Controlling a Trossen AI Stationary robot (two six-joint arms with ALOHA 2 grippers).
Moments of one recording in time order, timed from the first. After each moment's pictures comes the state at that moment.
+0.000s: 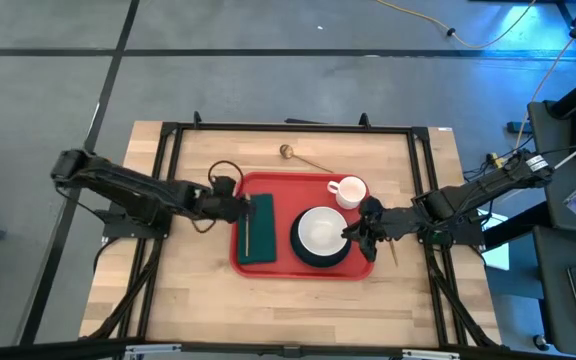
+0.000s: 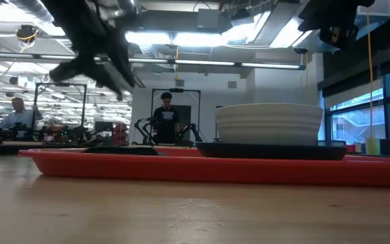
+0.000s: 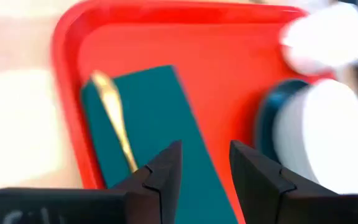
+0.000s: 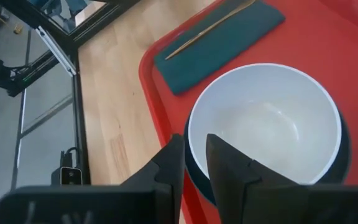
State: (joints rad) left arm -0.17 1.24 0.81 -0.52 -0.47 -1.44; right arm 0.40 1.08 0.85 -0.42 0.29 0.84
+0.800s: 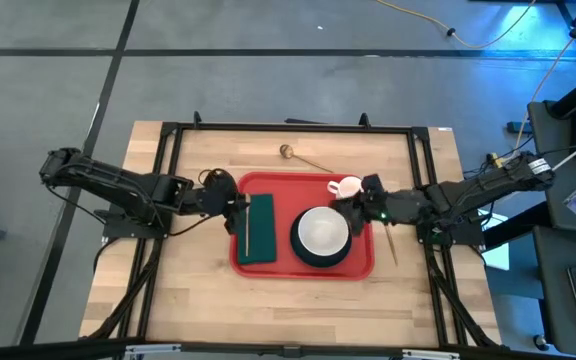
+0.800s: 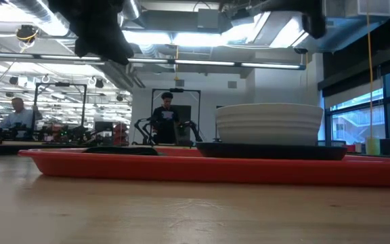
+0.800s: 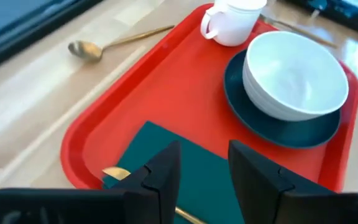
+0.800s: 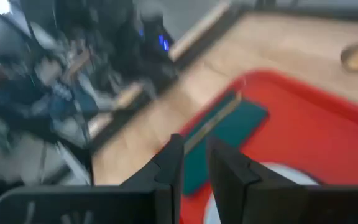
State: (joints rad) left arm -0.18 1.07 0.81 -0.50 -0.47 -0.63; right arm 0.31 1.08 0.85 -0.13 0.51 0.86
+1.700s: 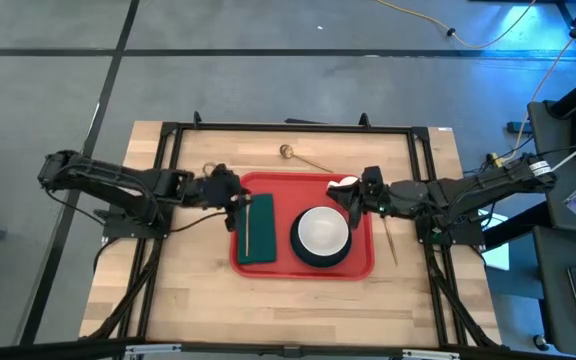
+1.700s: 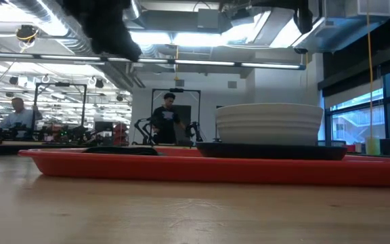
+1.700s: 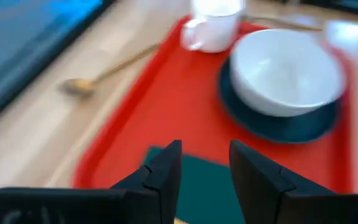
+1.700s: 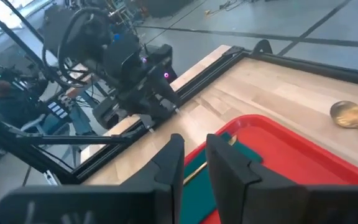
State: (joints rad) left arm -0.09 1.08 0.81 -0.42 -0.36 -0.35; right arm 0.25 1.08 0.85 -0.01 0.53 0.69
